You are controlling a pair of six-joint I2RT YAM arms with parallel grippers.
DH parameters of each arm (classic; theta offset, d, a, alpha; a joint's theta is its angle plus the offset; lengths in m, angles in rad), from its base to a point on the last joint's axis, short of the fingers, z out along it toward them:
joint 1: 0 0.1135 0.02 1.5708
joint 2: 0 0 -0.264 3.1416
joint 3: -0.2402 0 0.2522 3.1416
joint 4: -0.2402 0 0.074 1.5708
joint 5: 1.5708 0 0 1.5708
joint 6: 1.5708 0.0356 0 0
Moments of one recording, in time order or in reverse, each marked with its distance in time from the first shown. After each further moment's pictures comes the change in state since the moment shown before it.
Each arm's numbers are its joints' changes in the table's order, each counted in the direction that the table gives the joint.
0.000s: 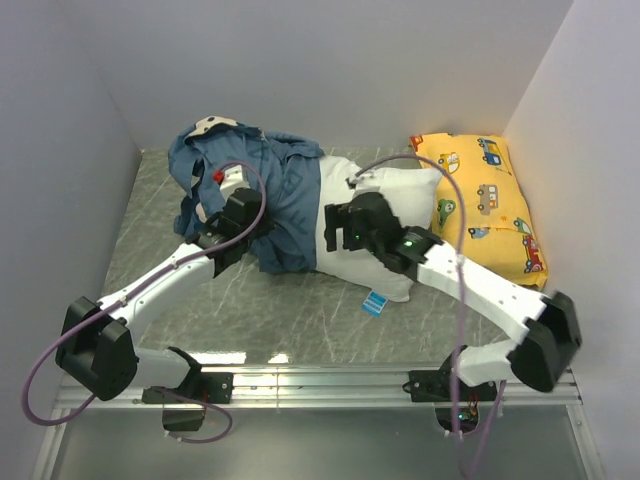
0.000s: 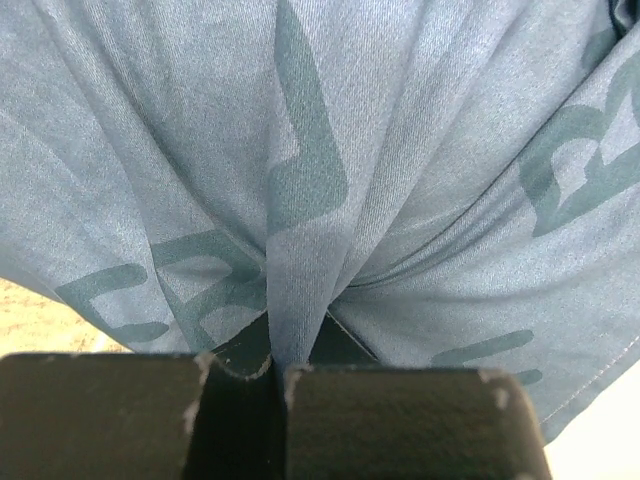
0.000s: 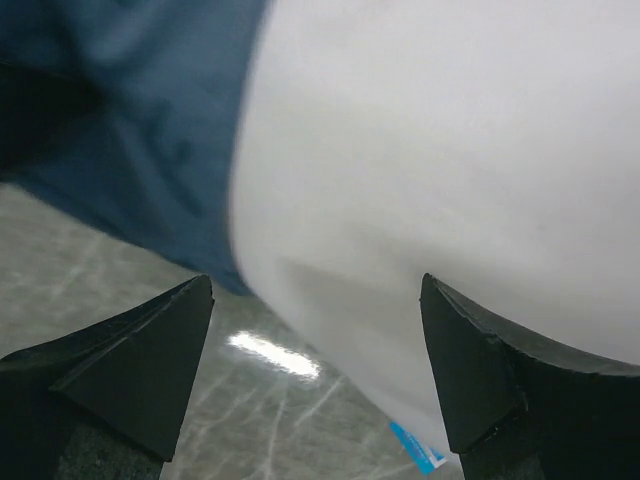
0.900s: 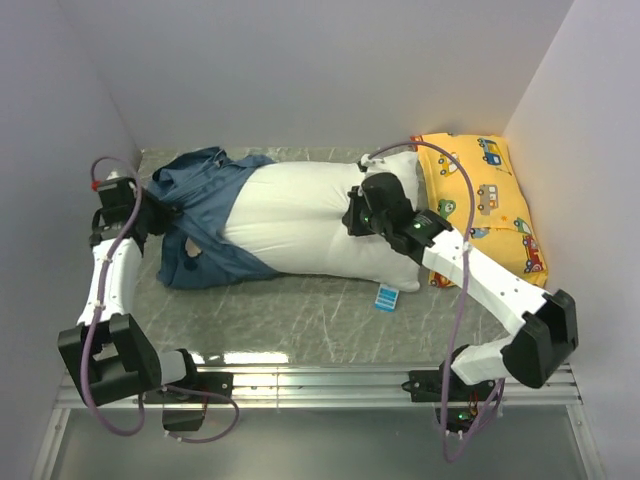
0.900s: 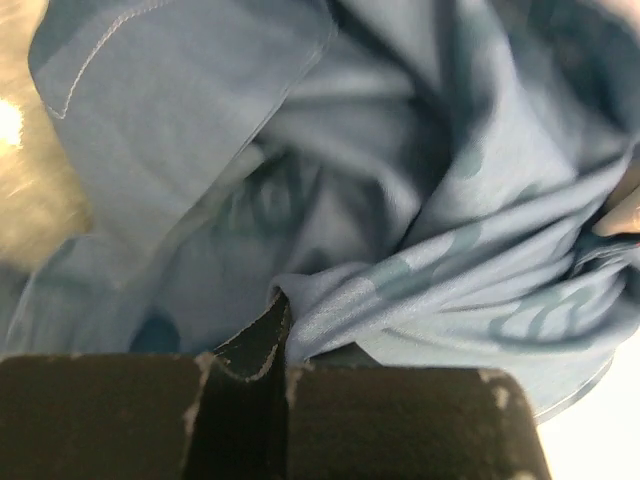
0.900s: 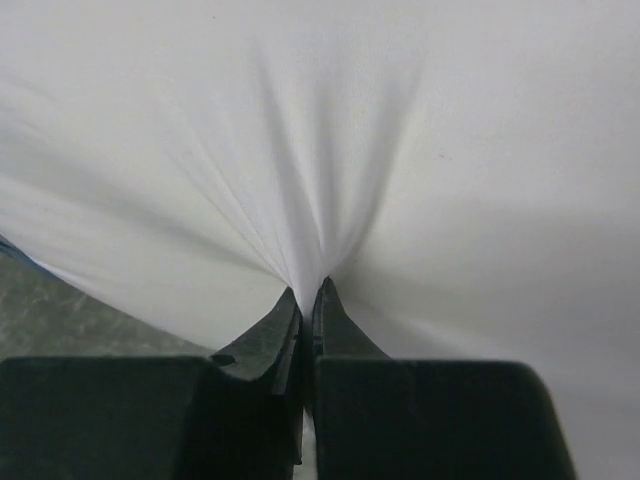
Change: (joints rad) left arm 0.830 0.047 -0.023 -0.118 0.627 0.015; right arm -0.123 -0.087 -0.076 -0.040 -0.110 0.024
